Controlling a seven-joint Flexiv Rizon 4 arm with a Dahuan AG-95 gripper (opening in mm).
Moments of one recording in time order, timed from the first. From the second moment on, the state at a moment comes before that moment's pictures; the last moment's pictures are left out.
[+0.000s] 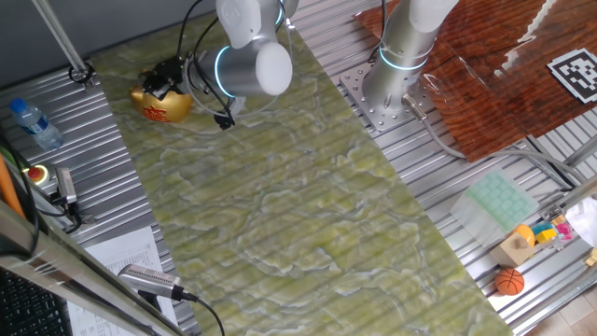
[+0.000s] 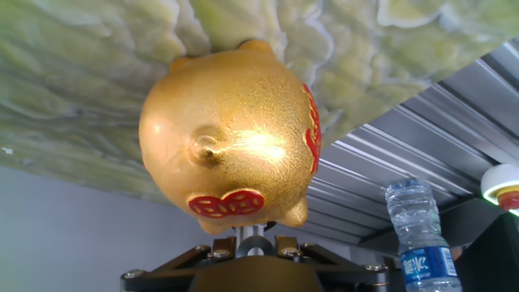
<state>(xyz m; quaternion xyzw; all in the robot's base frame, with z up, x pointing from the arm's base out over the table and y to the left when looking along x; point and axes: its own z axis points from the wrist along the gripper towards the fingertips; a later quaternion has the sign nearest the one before) 0.609 -0.222 0.137 0.78 -0.39 0.43 0.22</state>
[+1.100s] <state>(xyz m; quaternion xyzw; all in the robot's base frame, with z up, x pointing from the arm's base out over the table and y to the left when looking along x) 0.604 -0.227 0.131 0.79 -0.37 0.43 0.21</state>
